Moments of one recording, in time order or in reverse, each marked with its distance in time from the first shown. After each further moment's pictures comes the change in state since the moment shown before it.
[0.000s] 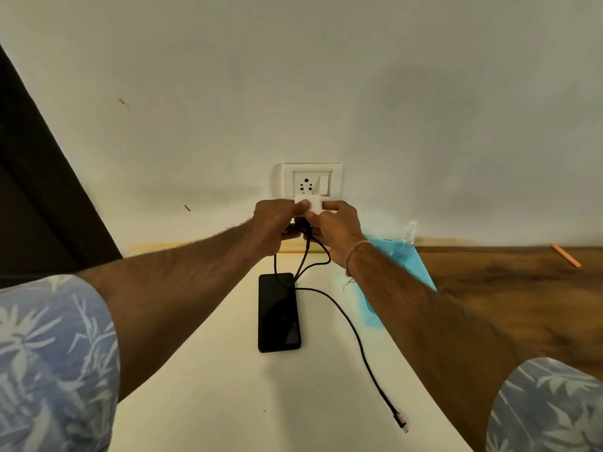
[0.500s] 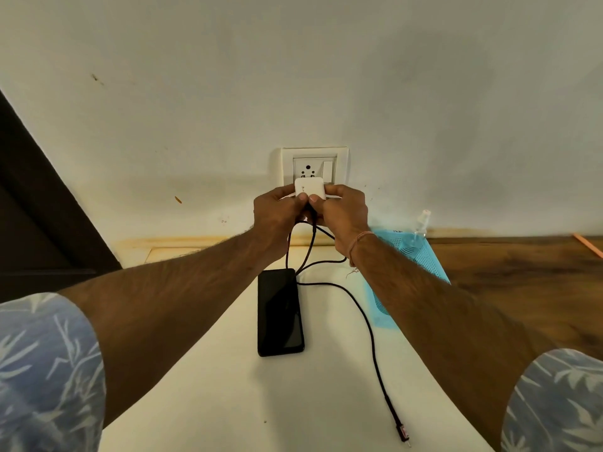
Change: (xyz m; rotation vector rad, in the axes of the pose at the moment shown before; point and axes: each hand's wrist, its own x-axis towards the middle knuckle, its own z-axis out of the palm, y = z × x) left_hand 0.031 -0.030 0.011 -0.148 0.094 0.161; right_hand 0.033 0.014 0.005 -0.096 0.081 -0.152
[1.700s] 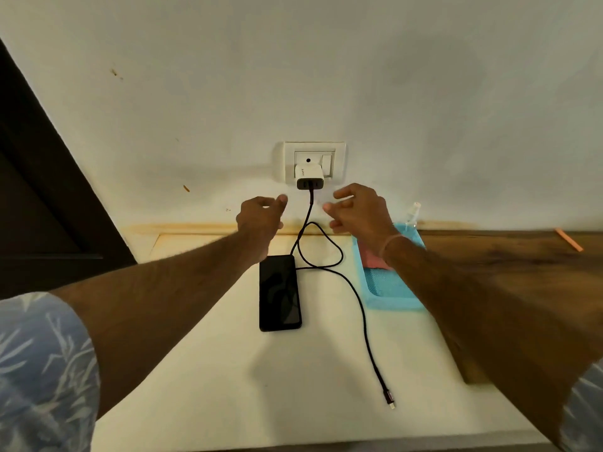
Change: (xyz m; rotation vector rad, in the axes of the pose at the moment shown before) left_hand -0.028 -0.002 -0.038 0.260 0.104 -0.051; right_hand -0.046 -0.023 -0.061 -0.325 -0.214 -0.126
